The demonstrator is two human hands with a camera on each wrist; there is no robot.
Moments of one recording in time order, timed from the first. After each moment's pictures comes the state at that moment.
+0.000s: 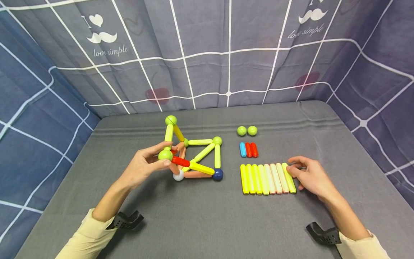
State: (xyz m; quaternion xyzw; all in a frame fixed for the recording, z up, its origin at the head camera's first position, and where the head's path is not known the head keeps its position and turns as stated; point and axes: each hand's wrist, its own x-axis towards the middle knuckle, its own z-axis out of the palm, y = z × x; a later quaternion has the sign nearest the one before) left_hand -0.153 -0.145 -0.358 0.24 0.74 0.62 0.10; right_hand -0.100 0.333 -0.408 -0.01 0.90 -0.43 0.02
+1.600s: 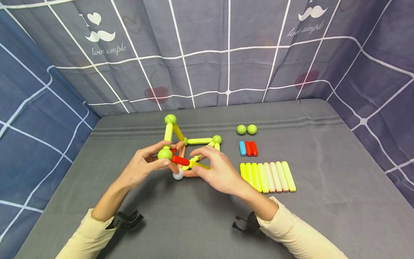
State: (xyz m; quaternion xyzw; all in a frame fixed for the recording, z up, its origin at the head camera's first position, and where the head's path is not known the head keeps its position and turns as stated) left_hand -0.151 -0.145 -0.356 0.23 0.73 0.63 0.12; right_hand -0.118 0.118 -0.350 -0.24 0.81 -0.53 0.00
